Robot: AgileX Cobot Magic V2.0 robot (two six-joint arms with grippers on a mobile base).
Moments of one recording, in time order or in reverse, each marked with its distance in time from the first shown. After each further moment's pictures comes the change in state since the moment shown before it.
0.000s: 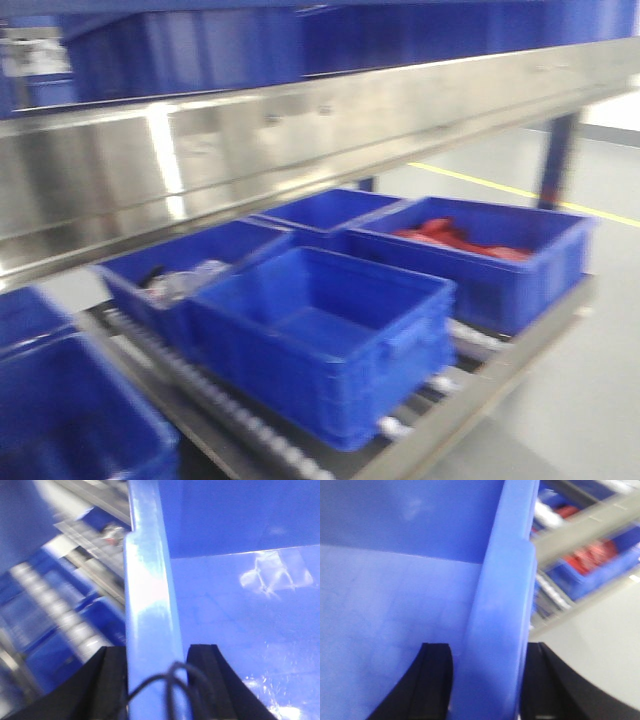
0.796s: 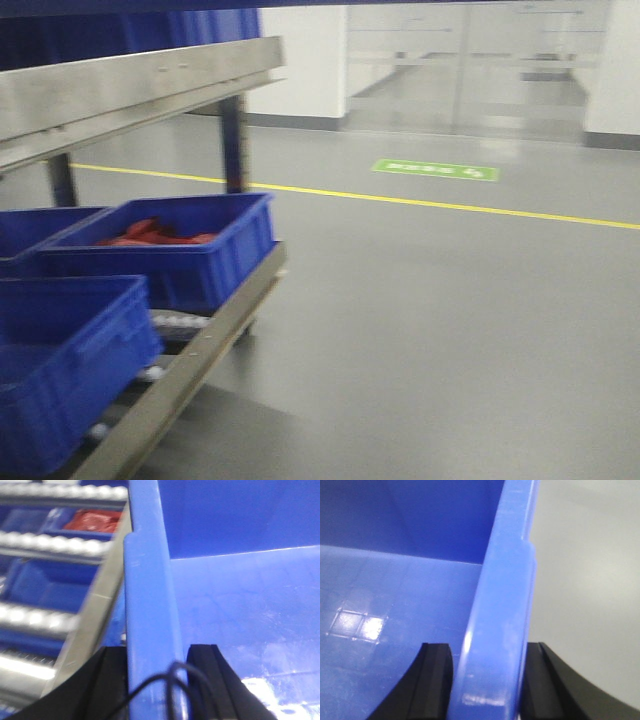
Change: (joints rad) left arm 0.000 0.000 0.000 0.000 0.000 0.000; right arm 0.000 0.000 0.000 0.000 0.000 0.000
